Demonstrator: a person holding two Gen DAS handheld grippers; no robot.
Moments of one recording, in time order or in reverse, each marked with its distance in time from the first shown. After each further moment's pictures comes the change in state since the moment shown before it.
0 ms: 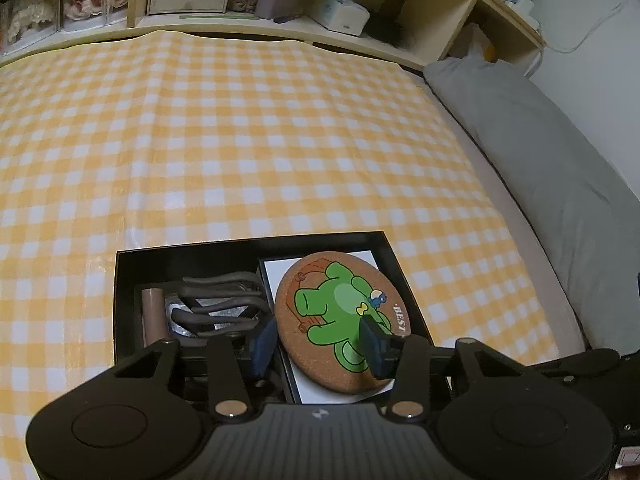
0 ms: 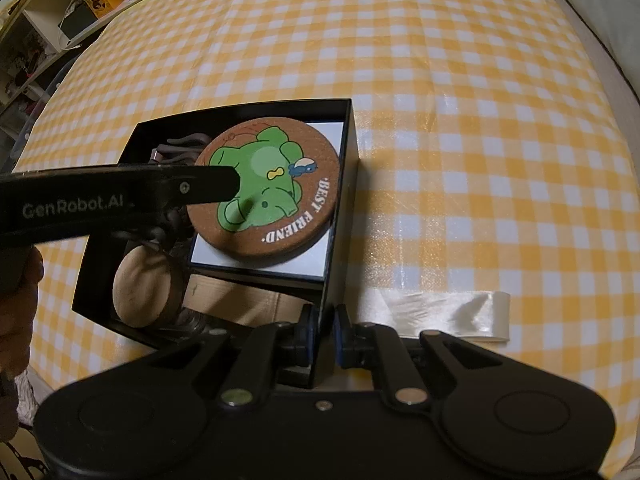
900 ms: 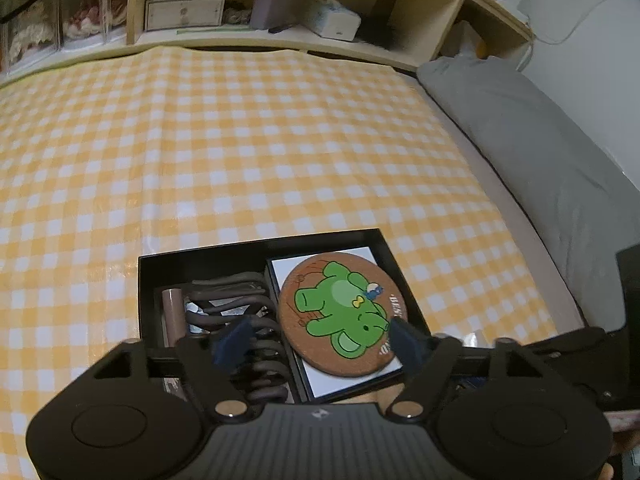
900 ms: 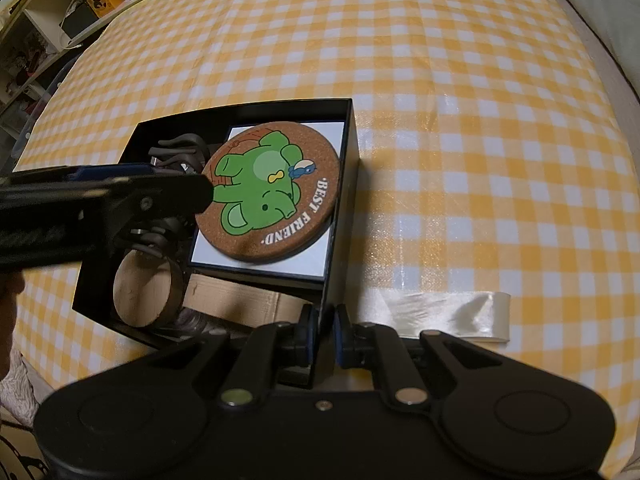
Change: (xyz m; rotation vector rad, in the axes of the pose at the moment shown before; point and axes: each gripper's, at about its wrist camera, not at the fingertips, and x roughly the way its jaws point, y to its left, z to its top) left arm -0.025 -0.008 -0.003 0.049 -0.016 0.033; right arm 0.001 0.000 0.000 0.001 -0.002 0.001
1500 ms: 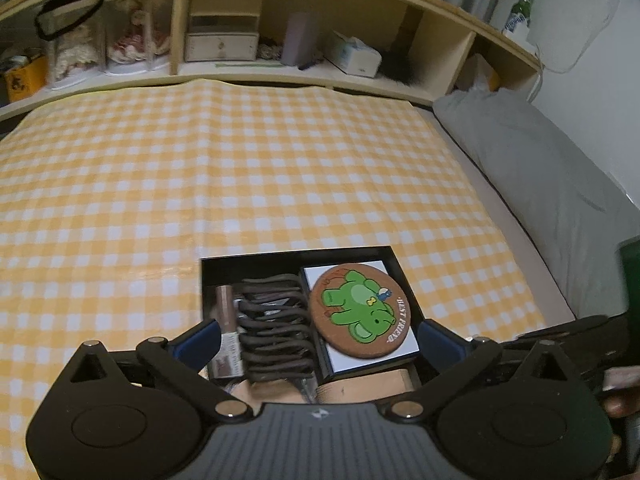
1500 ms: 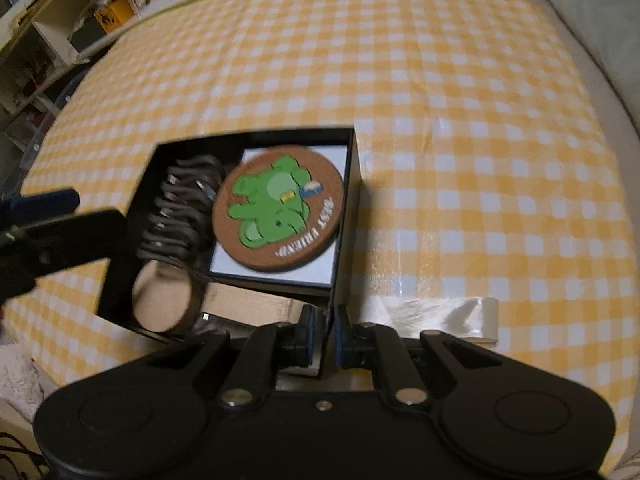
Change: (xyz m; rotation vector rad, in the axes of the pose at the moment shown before) left arm -0.068 0.005 -0.019 -0.044 -0.092 0.078; right arm -0.038 0.005 -0.003 0.004 -0.062 0.007
